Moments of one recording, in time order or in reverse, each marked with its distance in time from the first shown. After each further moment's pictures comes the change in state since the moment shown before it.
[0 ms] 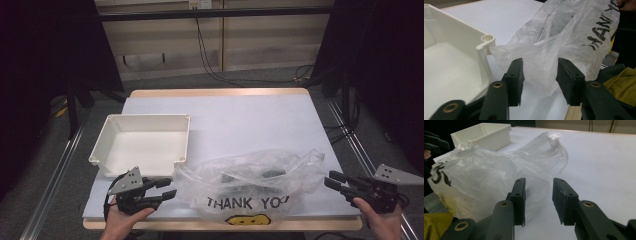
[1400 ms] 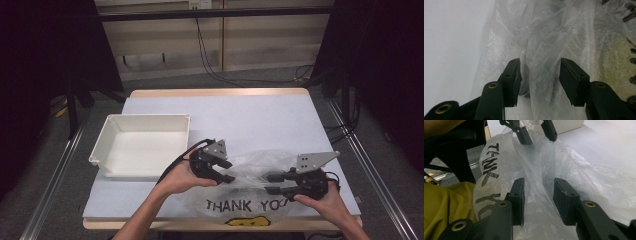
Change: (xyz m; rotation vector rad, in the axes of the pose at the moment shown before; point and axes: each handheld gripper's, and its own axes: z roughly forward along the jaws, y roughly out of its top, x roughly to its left) left arm -0.013 0.107 0.164 0.395 -0.269 0.293; right arm 0.078 0.050 0.113 0.262 0.387 -0.258
